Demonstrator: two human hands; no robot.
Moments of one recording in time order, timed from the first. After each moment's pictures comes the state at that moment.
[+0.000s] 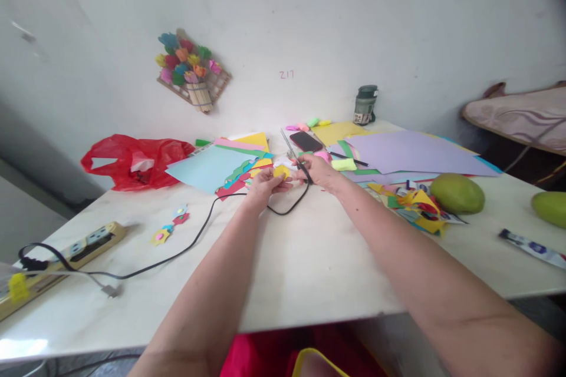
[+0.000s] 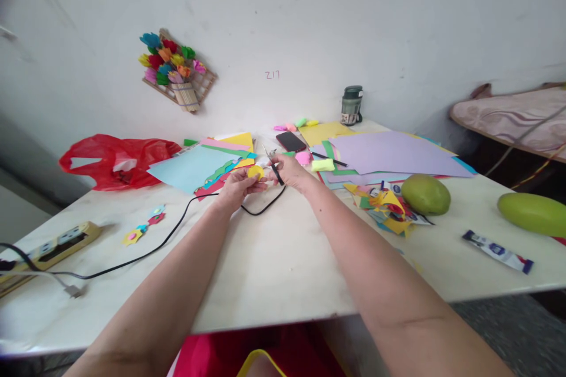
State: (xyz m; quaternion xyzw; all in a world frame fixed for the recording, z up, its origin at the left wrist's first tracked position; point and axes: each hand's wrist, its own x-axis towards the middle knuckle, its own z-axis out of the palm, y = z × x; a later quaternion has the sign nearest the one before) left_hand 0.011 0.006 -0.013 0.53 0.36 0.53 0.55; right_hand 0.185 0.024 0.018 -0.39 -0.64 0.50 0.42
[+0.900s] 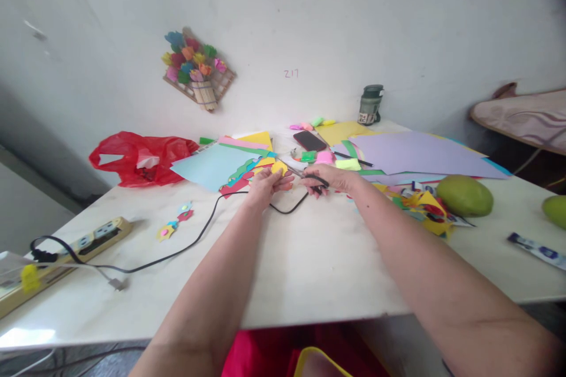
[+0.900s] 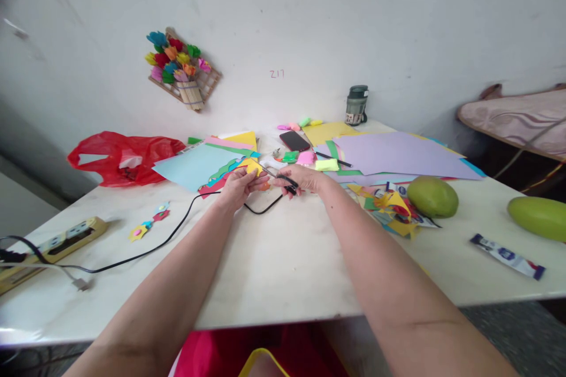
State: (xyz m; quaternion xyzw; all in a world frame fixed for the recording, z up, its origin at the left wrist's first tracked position) left_hand 0.009 0.008 -0.013 0.46 0.36 0.56 0.59; right_hand 0.209 0.025 0.019 -0.36 -0.77 0.48 0.19
